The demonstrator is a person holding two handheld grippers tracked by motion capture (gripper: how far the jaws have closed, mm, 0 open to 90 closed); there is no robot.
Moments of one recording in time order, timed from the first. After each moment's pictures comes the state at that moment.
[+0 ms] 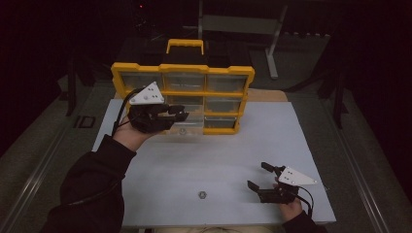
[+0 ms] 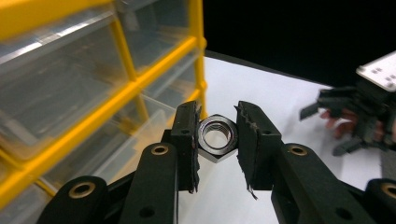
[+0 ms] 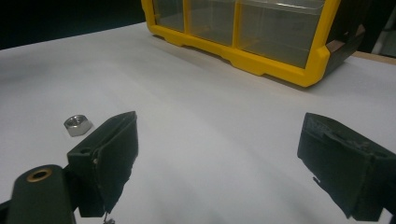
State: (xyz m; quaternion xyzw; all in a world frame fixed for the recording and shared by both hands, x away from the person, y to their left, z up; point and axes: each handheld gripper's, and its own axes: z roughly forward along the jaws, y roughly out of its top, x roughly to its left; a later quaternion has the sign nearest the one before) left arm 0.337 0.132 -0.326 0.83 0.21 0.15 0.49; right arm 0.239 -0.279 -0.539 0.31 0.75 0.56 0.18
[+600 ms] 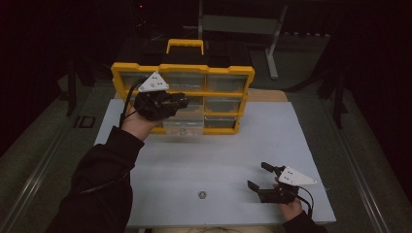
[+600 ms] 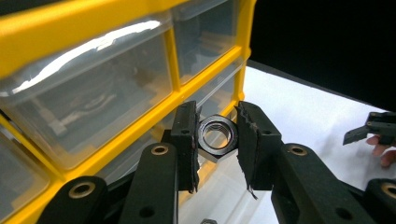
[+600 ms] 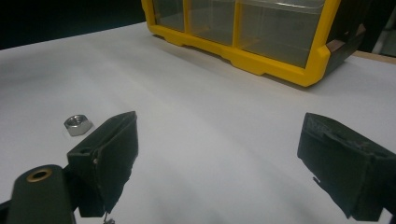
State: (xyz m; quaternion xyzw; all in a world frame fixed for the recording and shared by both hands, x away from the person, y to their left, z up) left arm 0.367 0.124 -0.332 0.81 0.27 0.18 0.48; right arm 0.239 -0.279 -0.539 0.31 0.75 0.56 0.18
